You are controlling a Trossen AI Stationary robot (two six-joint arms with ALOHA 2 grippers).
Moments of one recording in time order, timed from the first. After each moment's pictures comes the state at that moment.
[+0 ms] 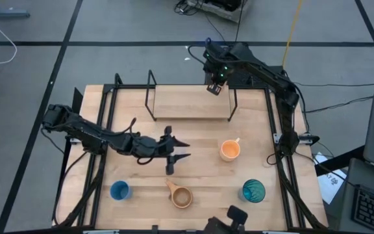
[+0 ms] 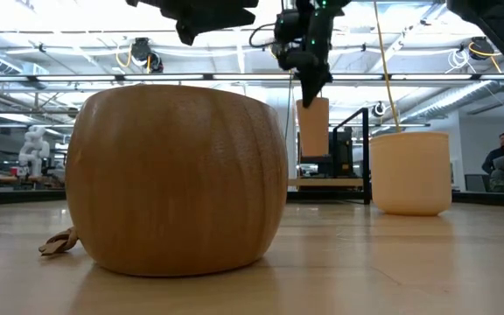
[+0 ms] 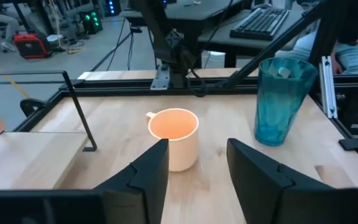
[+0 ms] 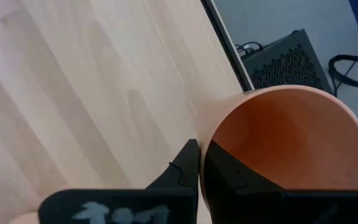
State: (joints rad) left arm -0.27 1.44 0.85 0.34 -0.33 -0.04; right arm -0.62 2.00 2.14 -1.43 0.05 -0.15
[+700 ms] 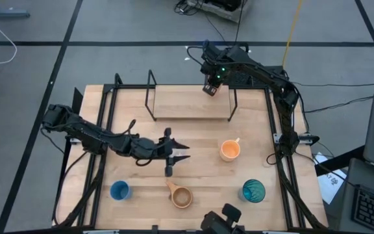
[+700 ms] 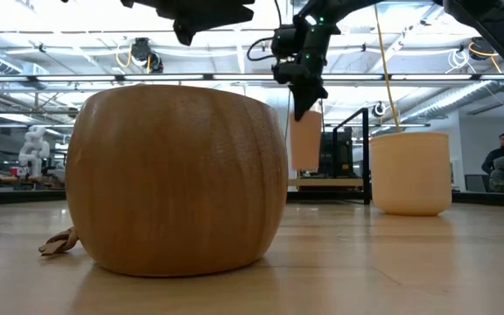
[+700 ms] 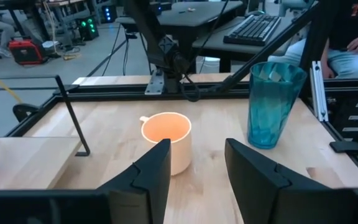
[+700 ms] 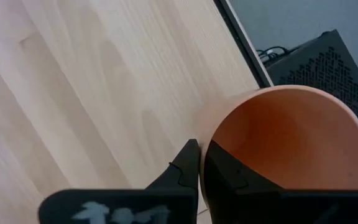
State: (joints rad) left arm -0.29 1.44 0.83 0.39 -0.32 -0.03; right arm -0.64 2.01 2.04 -1.29 -0.06 -0.11
